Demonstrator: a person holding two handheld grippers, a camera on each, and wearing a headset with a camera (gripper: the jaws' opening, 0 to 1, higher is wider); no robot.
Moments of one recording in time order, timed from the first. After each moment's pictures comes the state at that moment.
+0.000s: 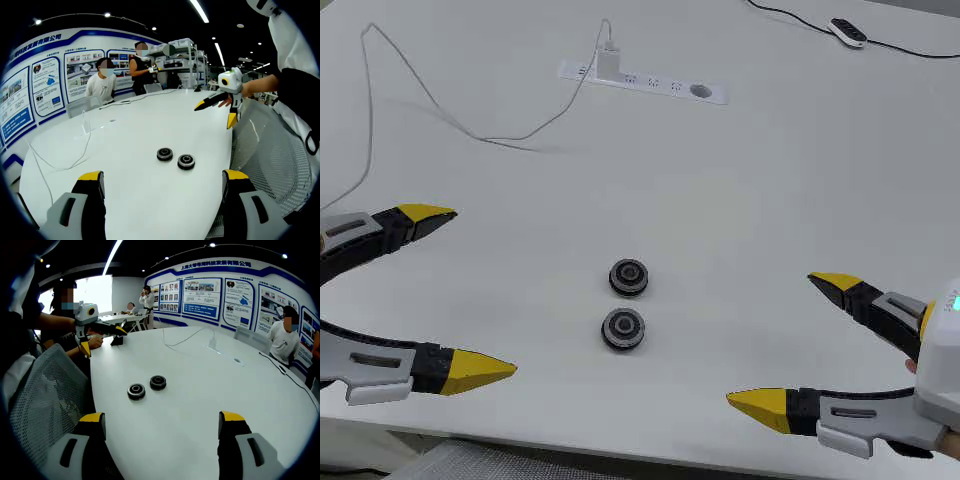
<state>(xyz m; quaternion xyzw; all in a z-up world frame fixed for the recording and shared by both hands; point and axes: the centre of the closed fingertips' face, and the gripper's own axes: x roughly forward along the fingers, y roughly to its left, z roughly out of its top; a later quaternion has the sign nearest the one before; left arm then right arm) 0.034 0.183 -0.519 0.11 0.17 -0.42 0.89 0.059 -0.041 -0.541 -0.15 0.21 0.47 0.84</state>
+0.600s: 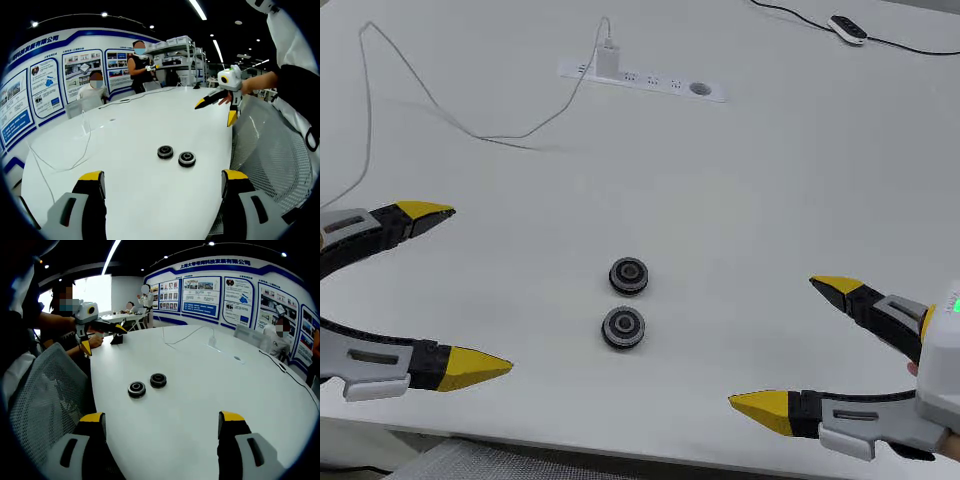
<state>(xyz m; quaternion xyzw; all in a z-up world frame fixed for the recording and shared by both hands) 0.033 0.186 -0.523 0.12 0.17 -0.42 0.88 0.057 -0.042 -0.544 -0.15 0.22 0.47 0.84</state>
